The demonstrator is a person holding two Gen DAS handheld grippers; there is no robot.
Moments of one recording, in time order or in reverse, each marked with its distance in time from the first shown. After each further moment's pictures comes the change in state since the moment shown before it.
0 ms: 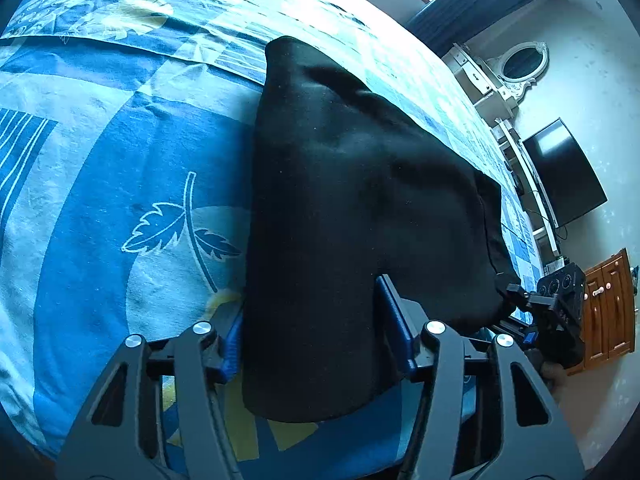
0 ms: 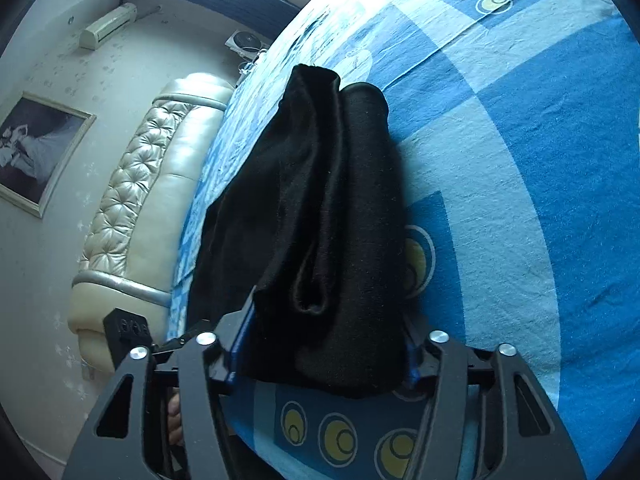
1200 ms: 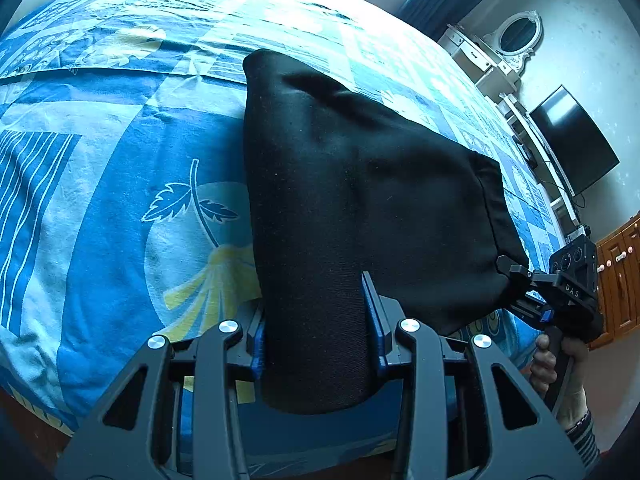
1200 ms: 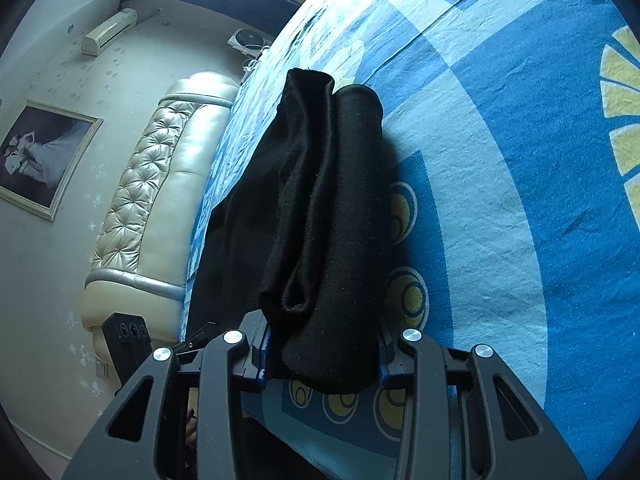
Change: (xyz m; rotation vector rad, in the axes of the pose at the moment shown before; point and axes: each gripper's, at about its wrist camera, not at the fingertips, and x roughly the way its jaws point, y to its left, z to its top) left arm -0.023 -0.018 -0.025 0.102 0.009 0.081; right arm -0.019 -0.007 -0.023 0.042 0.015 0.056
